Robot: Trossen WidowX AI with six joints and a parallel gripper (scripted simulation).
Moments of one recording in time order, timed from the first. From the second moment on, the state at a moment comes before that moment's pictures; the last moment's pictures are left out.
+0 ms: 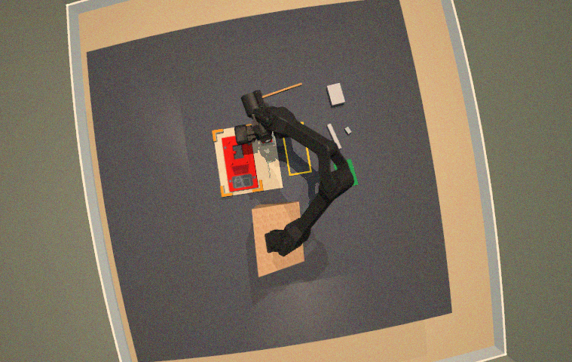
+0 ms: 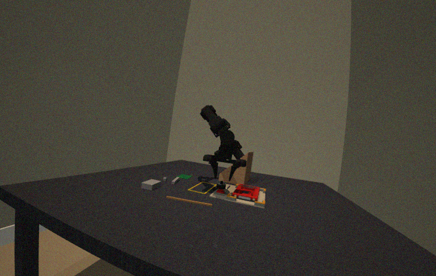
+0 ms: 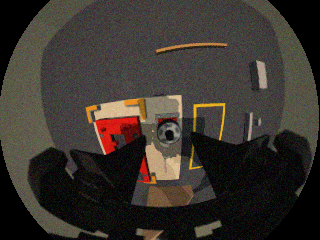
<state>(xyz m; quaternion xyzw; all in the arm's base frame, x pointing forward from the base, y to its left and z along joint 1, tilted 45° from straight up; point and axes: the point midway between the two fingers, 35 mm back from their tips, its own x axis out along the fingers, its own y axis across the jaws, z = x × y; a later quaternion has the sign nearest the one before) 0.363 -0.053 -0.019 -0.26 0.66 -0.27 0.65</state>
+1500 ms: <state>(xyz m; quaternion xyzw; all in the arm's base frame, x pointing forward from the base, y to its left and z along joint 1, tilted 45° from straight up) 0.357 -0.073 -0.034 -0.26 0.67 -0.27 0.64</state>
